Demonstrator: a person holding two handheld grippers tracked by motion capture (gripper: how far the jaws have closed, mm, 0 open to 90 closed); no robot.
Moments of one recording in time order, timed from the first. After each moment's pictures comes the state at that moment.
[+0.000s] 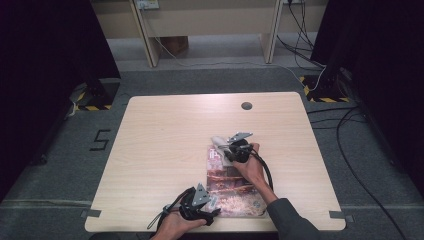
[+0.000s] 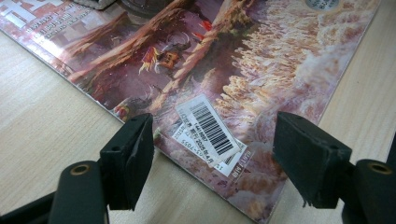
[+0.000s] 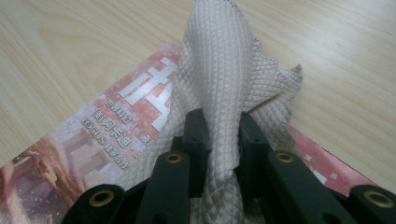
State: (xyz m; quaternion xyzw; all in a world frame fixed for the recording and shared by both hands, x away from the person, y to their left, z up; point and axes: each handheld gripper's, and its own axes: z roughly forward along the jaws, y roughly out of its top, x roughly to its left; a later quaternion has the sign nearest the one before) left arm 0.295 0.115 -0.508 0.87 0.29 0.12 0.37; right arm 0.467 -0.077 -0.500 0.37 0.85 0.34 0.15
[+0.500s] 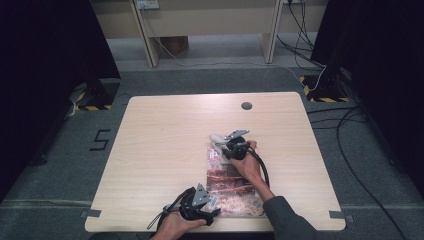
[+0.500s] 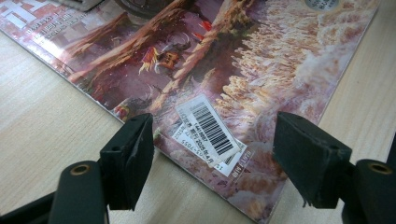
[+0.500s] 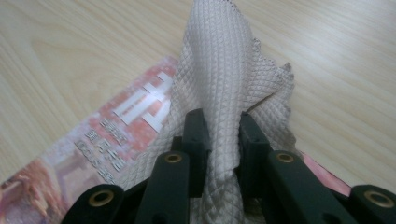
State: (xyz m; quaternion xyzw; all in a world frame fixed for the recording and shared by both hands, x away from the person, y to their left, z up) left arm 0.295 0.115 -0.508 0.87 0.29 0.12 0.37; right arm 0.476 -0.067 -0.499 0.37 0.85 0.34 0.14
